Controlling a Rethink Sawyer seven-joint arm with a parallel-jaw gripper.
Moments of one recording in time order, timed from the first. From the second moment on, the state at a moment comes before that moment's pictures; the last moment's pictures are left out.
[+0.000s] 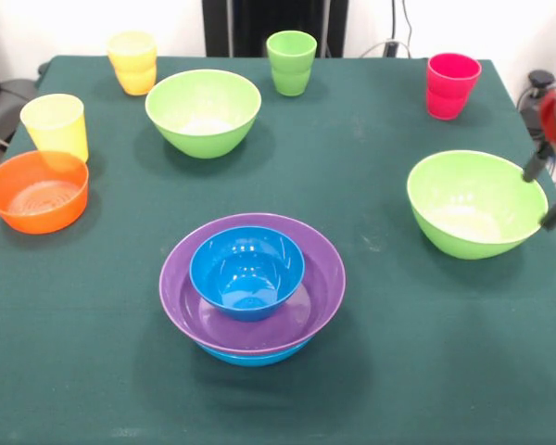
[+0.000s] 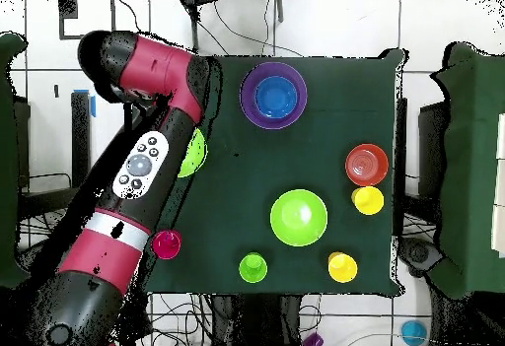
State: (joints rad) arm 0.29 0.15 -1.03 0.73 1.11 1.32 2.89
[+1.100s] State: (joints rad) arm 0.25 0.05 -0.84 0.92 0.91 1.09 2.89
